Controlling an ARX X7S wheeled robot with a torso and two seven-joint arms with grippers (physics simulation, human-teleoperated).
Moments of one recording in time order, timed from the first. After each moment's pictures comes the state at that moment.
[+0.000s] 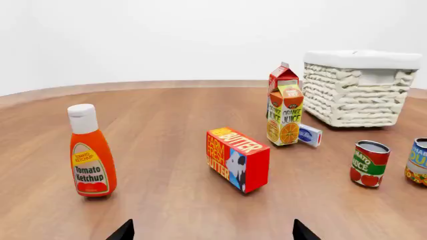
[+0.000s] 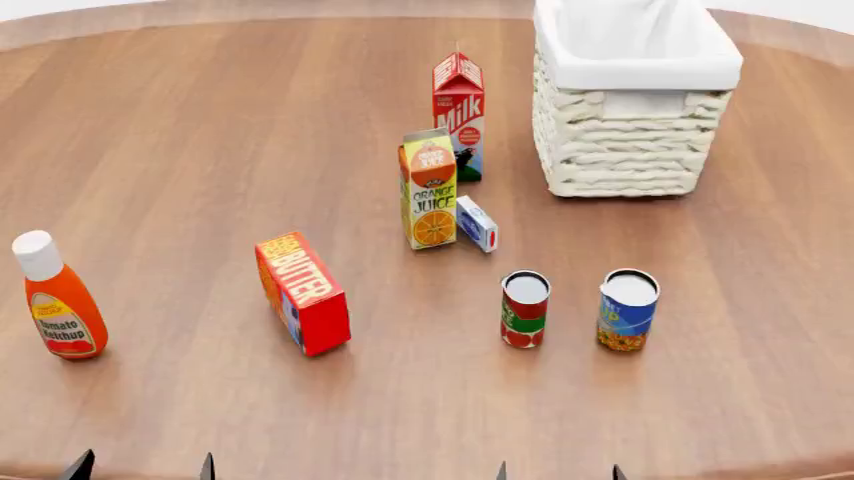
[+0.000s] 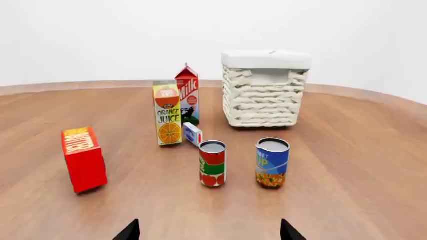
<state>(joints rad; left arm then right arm) 0.00 0.00 0.00 0.00 0.00 0.00 0.00 0.00 0.00 0.00 0.00 0.00 0.00 0.00</state>
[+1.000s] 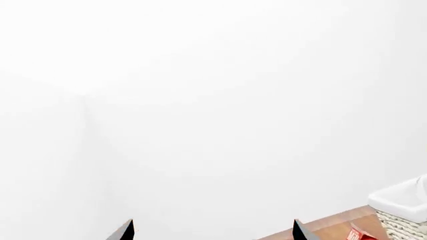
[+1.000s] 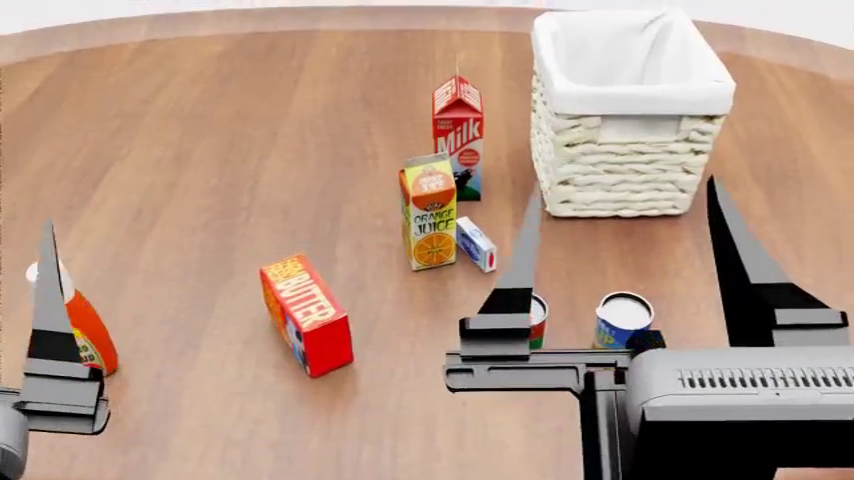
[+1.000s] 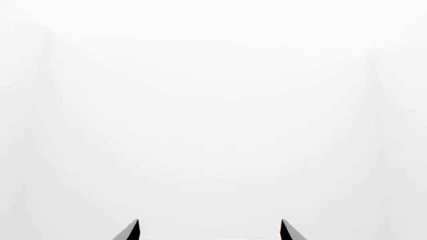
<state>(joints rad) -0.21 -0.22 0.14 0.87 0.28 -0.59 -0.03 0.28 0.16 -0.07 -0.68 0.09 0.42 0.11</state>
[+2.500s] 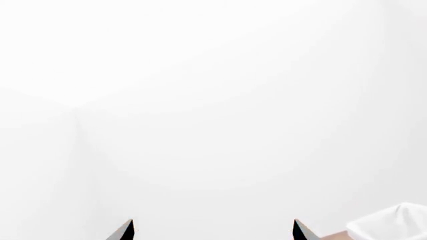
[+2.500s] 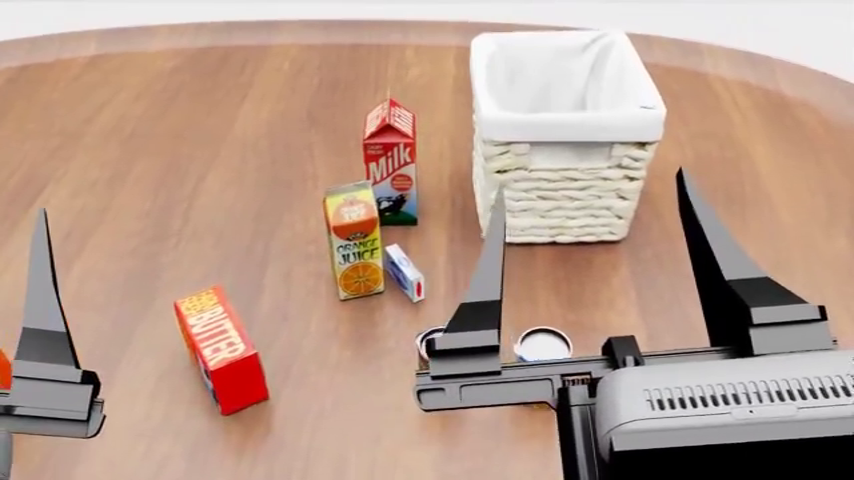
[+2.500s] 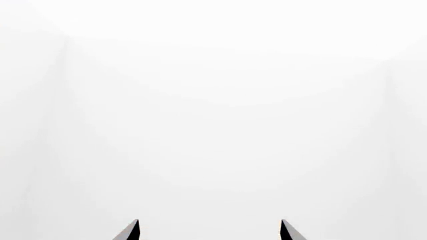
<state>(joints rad) -0.24 -0.24 0.17 0.95 0.28 -0.65 -0.03 0.29 0.23 -0.14 -0.72 0.13 0.42 0.16</state>
